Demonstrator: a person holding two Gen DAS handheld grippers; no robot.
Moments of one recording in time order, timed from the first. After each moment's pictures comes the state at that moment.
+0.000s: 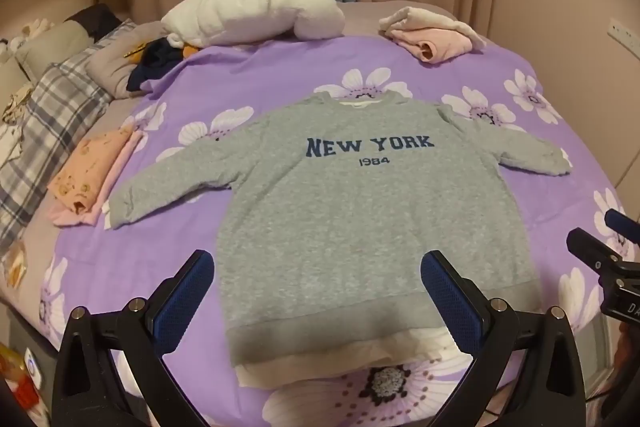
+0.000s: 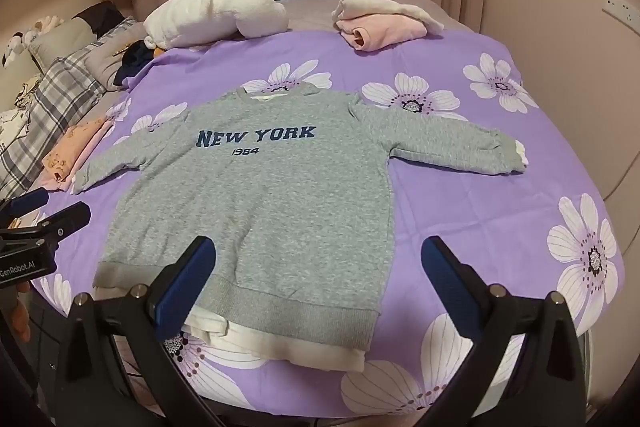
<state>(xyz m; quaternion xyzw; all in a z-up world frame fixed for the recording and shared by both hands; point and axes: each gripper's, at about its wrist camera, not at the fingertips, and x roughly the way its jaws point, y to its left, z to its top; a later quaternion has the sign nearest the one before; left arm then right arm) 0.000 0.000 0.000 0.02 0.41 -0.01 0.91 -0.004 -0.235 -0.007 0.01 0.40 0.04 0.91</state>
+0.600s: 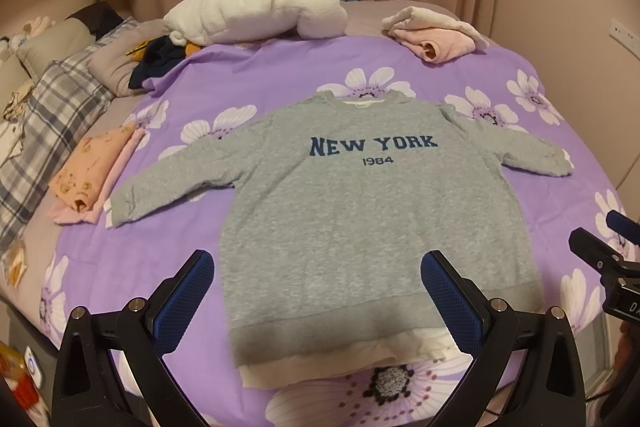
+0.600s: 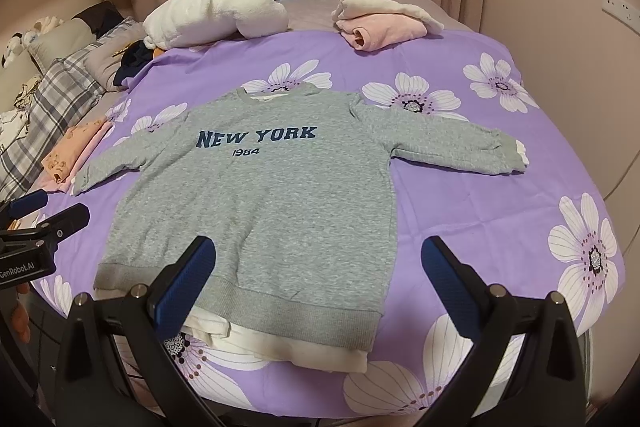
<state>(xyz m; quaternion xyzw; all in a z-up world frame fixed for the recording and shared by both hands) -0.001 0.008 -0.002 0.02 0.42 -0.01 0.91 -0.004 -0.232 -0.007 0.01 0.40 0.04 0.91</state>
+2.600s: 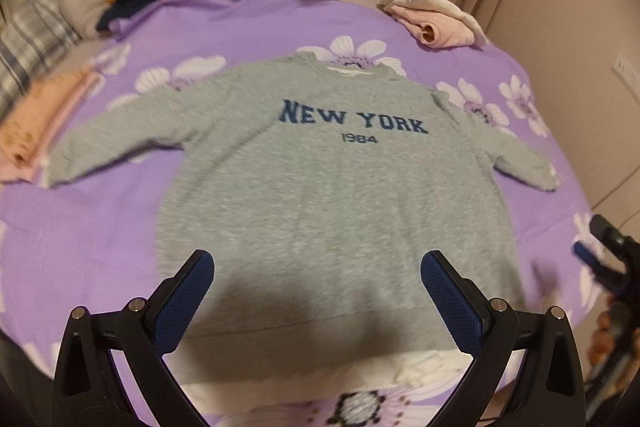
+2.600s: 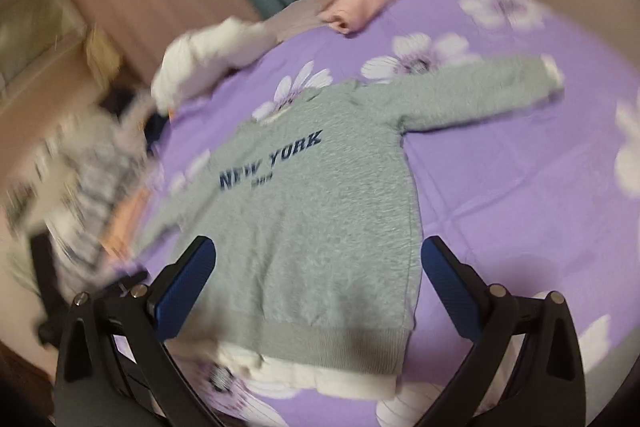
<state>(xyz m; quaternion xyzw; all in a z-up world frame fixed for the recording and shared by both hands) 0.044 0.014 -0.046 -0.11 0.45 -0.07 0.88 0.027 -0.336 -0.067 0.30 0.44 0.07 0.84</state>
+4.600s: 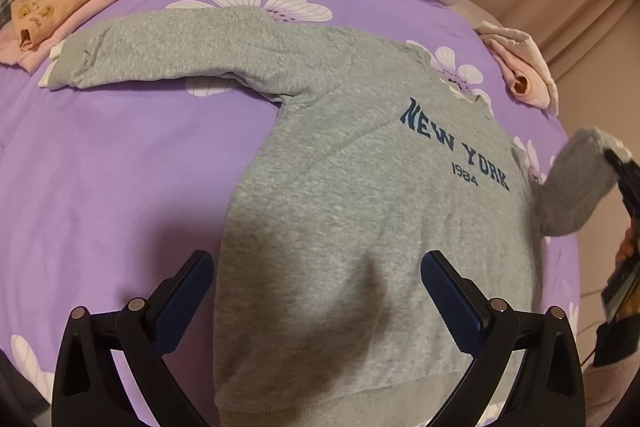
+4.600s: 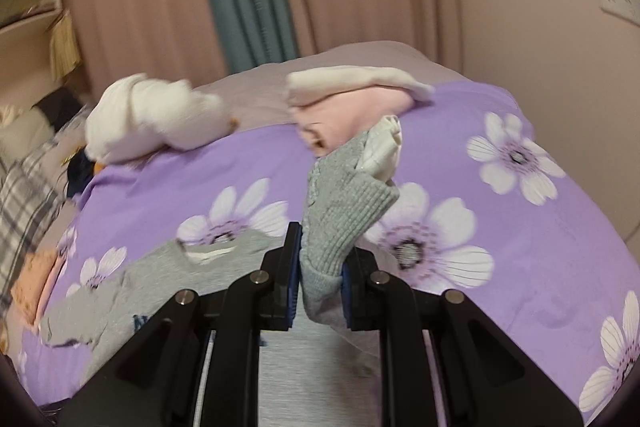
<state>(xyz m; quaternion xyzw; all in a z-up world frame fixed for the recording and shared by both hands) 0.084 0.123 -0.104 -0.23 0.50 0.01 0.84 0.234 -0.278 0.030 0.07 0.31 0.01 0.95</state>
